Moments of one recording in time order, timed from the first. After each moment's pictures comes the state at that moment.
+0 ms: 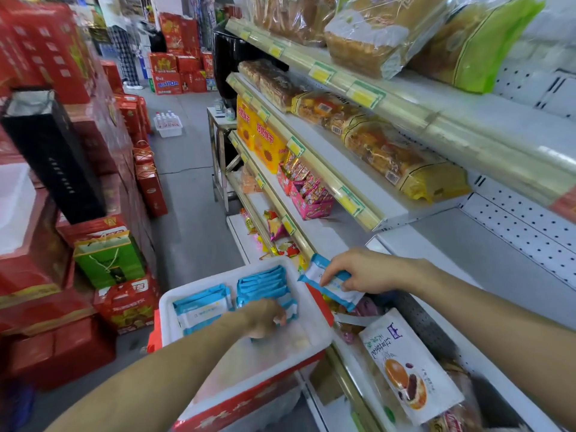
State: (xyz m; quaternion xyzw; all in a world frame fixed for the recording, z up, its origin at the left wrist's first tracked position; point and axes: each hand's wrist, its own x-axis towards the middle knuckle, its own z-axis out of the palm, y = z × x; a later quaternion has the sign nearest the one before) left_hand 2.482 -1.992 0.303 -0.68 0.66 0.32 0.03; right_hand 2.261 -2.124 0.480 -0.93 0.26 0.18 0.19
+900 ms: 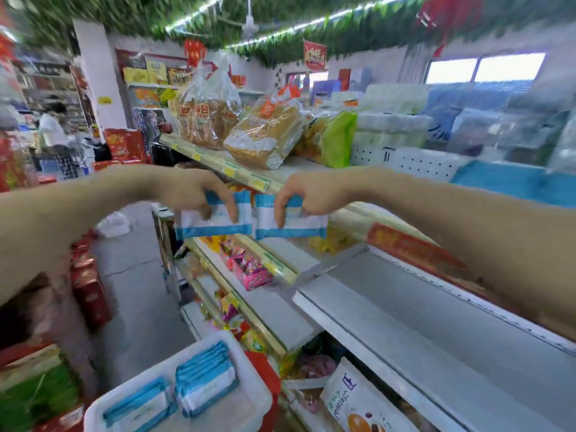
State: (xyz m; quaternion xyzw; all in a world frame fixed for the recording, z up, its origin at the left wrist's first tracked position) left_hand 2.476 -2.038 0.759 -0.59 0.79 0.15 -0.03; right_hand 2.203 -2.095 0.768 -0.96 0.26 0.05 0.05
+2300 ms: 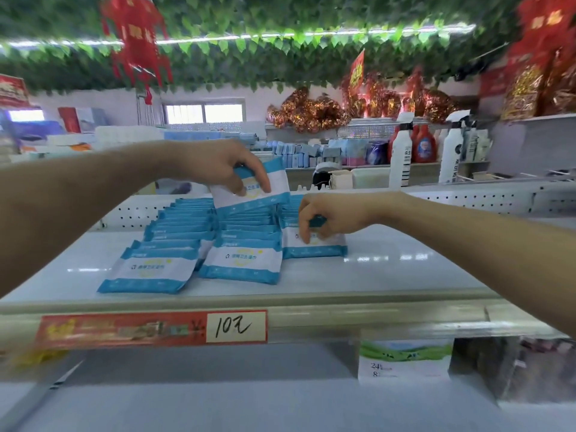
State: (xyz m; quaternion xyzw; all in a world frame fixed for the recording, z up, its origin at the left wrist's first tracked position) left_hand 1.963 -2.123 0.874 -0.12 0.99 0.09 -0.08; right_hand 1.725 -1.970 0.794 -0.76 0.65 -0.03 0.02
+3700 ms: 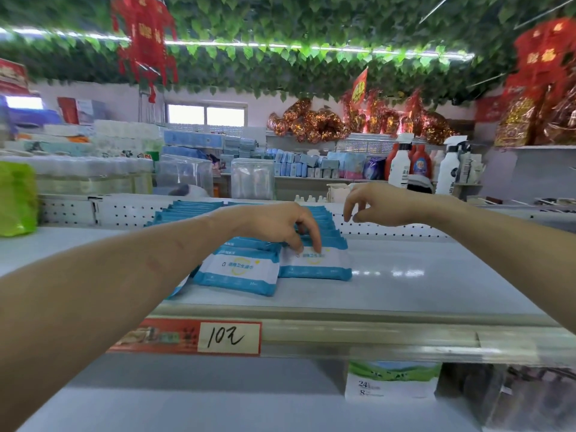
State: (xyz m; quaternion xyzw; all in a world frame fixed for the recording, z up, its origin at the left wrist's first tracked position) left_hand 1.879 -2.088 0.792 -0.04 0.98 0.19 -0.05; right_hand 1.672 -1.930 0.828 -0.66 0.74 -0.09 -0.06
